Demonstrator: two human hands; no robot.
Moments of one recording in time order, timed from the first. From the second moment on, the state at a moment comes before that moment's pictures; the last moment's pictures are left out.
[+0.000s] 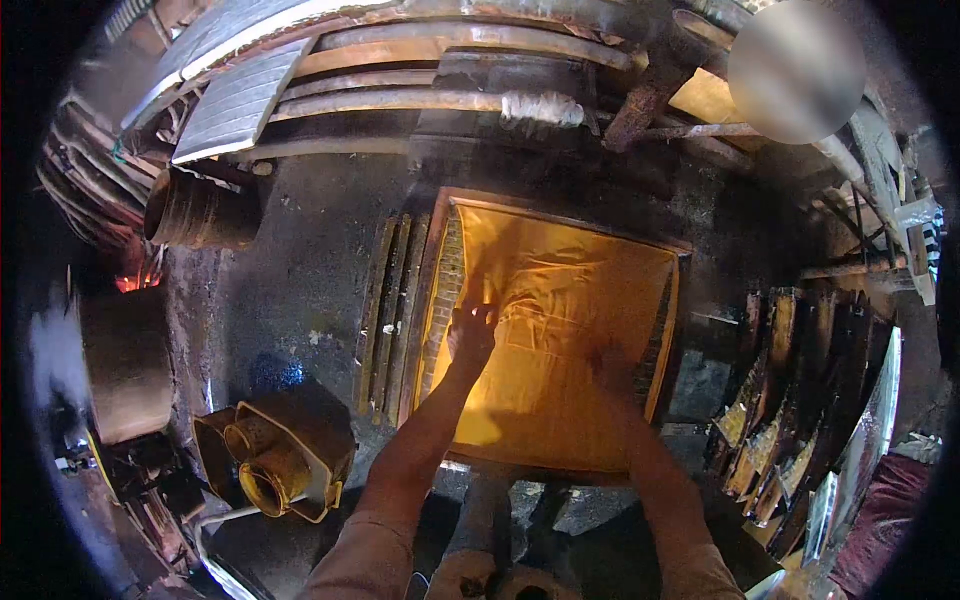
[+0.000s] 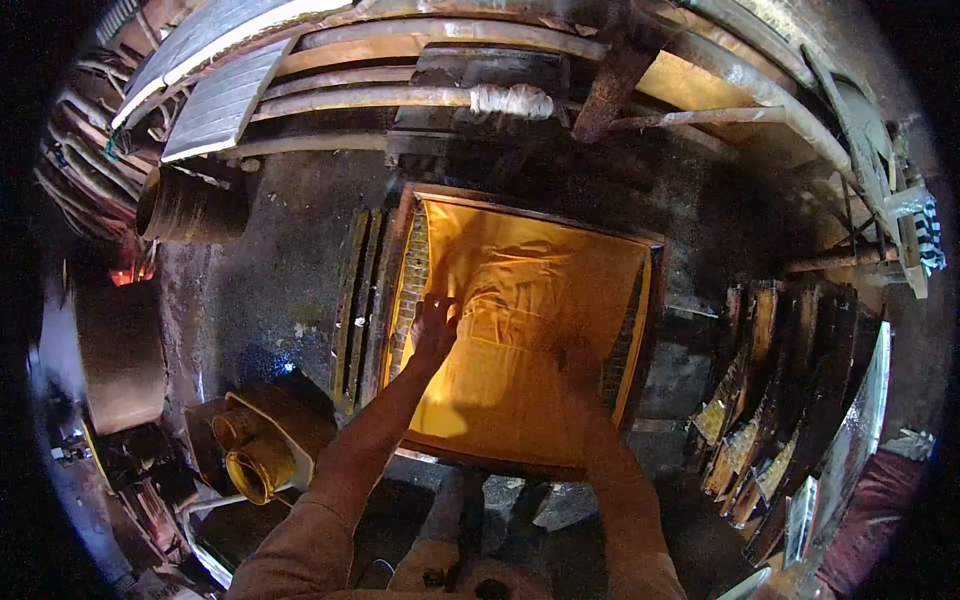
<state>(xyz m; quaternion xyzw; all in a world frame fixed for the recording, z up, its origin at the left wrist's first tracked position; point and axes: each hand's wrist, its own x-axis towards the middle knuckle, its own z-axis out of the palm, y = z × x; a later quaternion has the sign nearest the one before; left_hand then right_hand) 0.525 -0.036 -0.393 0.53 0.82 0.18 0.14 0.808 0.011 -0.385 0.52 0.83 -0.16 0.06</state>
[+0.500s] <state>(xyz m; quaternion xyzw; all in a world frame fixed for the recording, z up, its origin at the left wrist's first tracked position) 0.409 0.161 -0.261 0.40 0.55 0.51 0.53 0.767 0.251 -0.206 0.51 0.69 -0.47 -0.21</state>
